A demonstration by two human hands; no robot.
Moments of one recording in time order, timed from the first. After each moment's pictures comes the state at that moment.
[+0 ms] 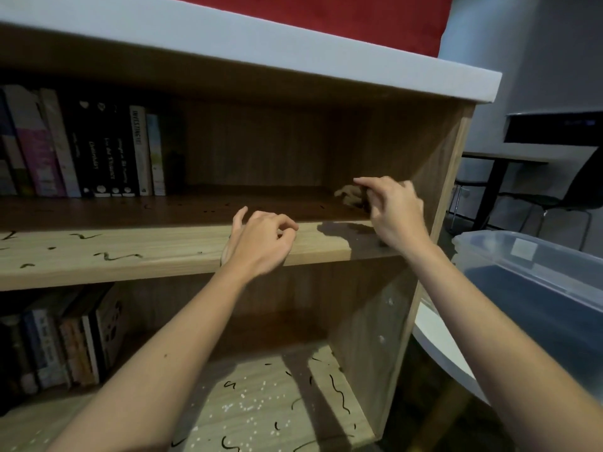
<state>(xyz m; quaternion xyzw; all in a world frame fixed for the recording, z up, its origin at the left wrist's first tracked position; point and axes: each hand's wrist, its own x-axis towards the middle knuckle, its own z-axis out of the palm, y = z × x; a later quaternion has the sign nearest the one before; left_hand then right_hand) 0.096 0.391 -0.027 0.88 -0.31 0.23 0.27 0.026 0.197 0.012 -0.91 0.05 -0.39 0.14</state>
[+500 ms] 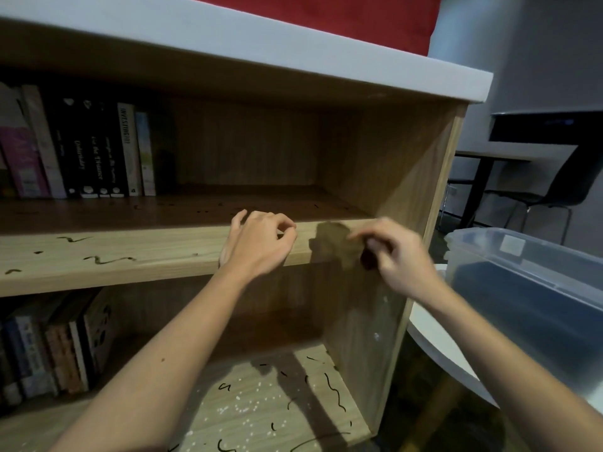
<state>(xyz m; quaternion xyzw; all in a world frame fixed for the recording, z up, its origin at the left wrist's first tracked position) 0.100 0.388 -0.029 0.88 -0.30 0.23 0.27 -0.020 0.202 -0.023 -0.89 -0.09 -0.37 0.25</state>
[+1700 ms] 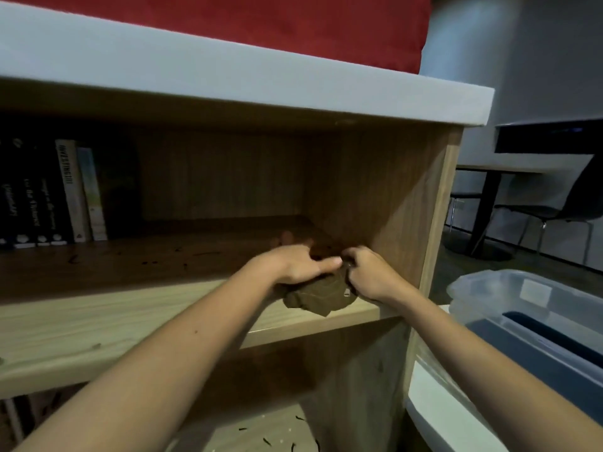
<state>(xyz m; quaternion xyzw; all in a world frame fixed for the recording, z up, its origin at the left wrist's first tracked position) 0.161 0.264 0.021 0.95 -0.29 -0.08 0.12 0.104 0.117 -0.010 -0.94 0.09 -0.17 0.27</state>
